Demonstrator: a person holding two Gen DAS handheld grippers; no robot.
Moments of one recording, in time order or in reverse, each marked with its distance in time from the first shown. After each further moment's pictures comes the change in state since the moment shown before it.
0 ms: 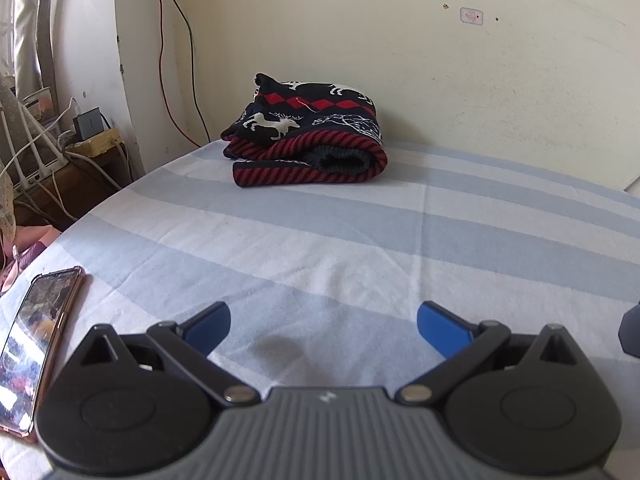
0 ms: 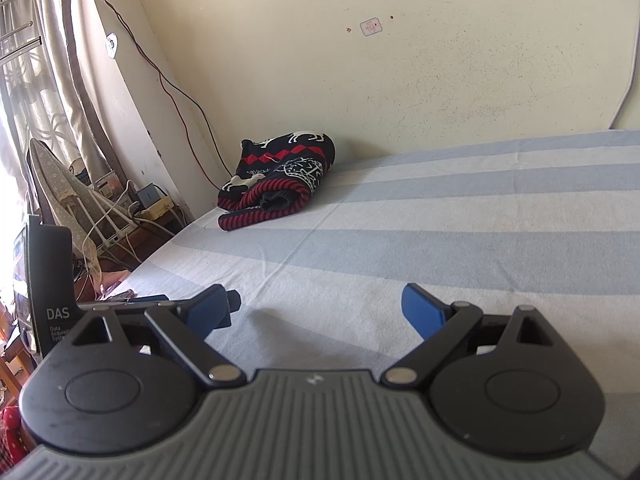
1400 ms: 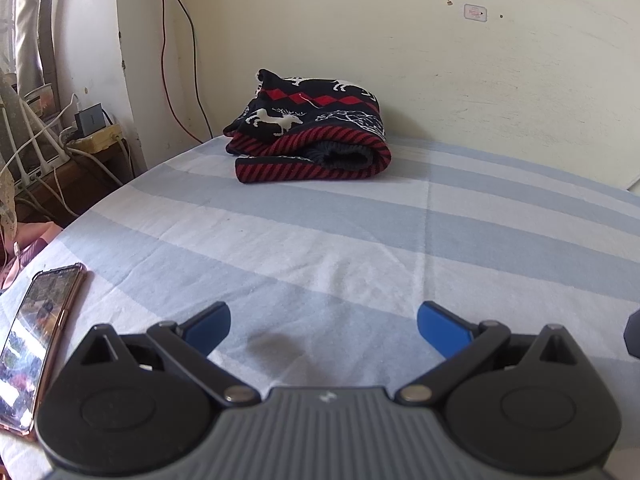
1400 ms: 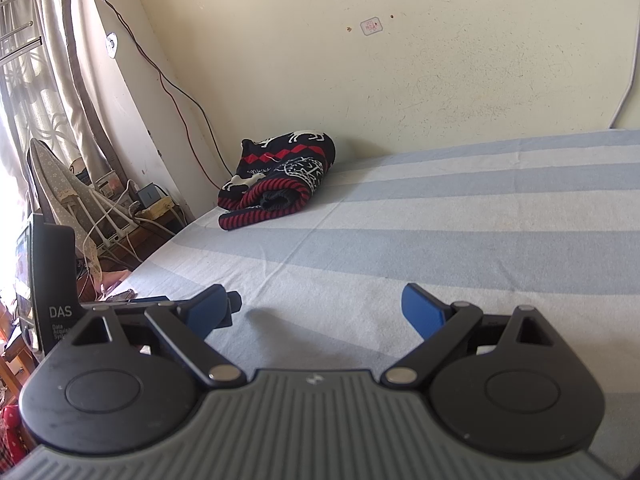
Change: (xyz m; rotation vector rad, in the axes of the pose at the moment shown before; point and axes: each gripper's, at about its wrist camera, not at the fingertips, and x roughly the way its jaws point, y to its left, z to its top) left arm 0.002 0.002 0.000 -0.002 0.011 0.006; right arm 0.000 0.000 0.000 0.001 0.000 0.001
